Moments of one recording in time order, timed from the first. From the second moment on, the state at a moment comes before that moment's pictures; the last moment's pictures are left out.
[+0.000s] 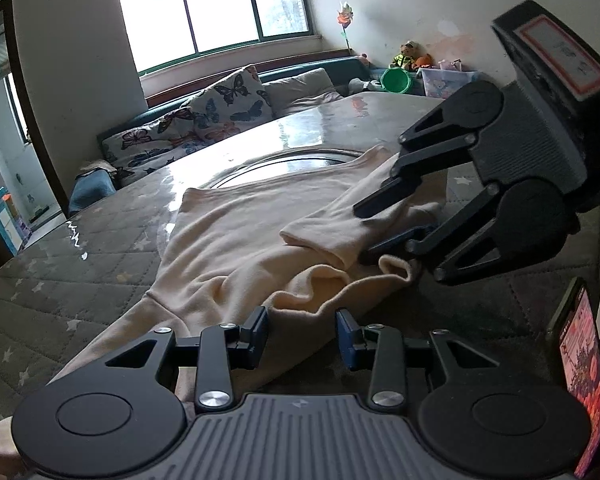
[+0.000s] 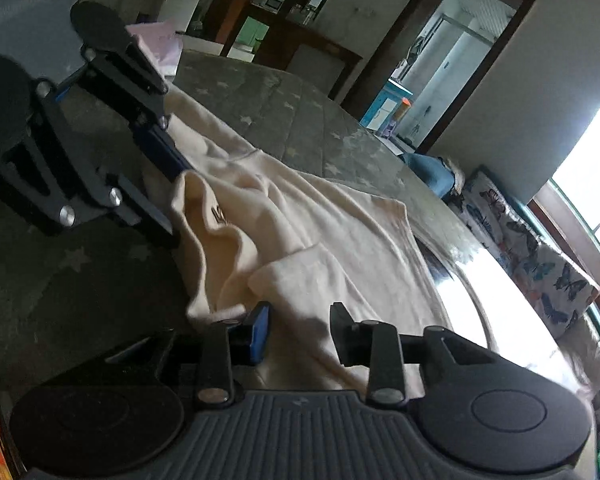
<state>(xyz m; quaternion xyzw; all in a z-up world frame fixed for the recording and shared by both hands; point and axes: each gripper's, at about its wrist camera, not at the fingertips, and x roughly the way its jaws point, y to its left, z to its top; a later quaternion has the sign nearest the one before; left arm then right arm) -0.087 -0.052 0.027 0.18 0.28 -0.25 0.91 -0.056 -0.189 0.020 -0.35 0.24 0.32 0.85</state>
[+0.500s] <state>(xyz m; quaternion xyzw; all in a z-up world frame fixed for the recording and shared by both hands) -0.091 -0.051 0.027 0.18 0.28 -0.25 0.91 -0.035 -0.281 0.074 -0.09 0.24 0.24 0.94</state>
